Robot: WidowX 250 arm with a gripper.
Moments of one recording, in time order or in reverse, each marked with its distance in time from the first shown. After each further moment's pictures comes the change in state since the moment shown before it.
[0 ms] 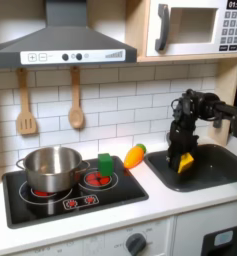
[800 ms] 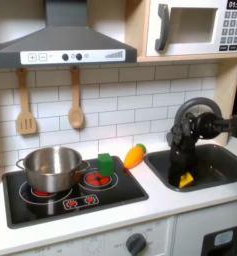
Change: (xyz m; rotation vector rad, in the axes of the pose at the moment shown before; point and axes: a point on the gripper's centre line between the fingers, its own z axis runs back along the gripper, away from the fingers) arm -0.011 0.003 -0.052 -0.027 -0.031 -0.028
